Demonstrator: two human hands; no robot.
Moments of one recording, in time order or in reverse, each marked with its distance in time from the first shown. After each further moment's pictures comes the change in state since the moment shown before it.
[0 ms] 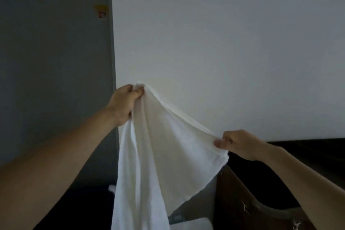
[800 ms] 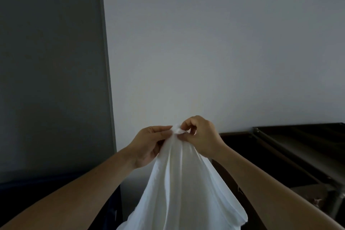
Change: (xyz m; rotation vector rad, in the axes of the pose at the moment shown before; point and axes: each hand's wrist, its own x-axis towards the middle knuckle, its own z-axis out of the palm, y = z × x) left_hand -0.099 -0.094 0.049 -0.289 -0.452 -0.422; right_hand 0.012 -0.092 0.069 0.578 0.354 -0.122
